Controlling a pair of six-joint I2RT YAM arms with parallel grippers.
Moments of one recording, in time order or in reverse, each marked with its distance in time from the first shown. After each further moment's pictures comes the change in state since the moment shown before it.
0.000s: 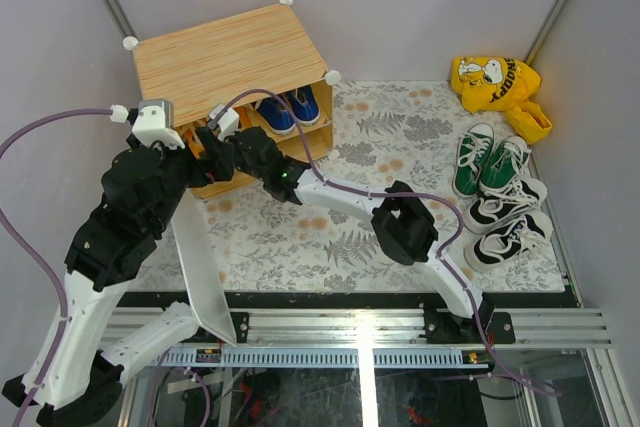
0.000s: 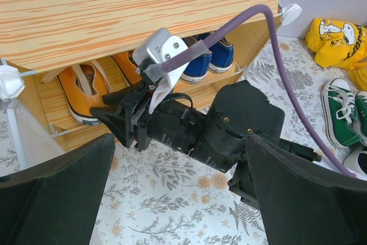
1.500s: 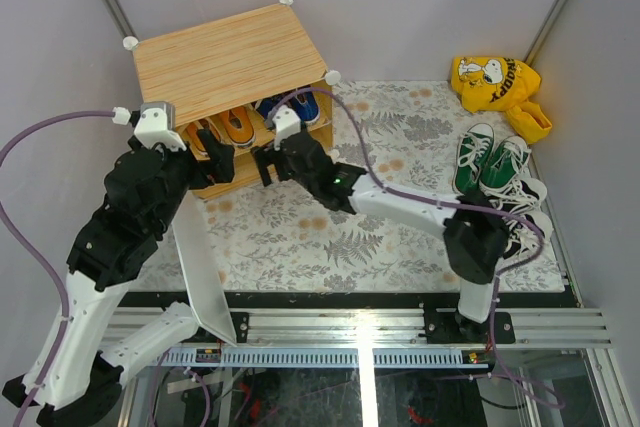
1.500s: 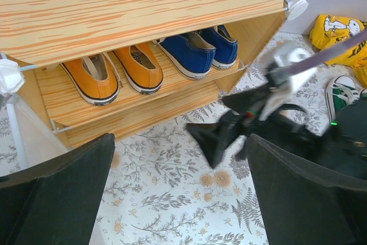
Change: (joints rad) left arm 0.000 -0.012 -0.023 0.000 -0.008 -0.001; right arm -0.034 -0.425 -0.507 -0.154 0.265 0.056
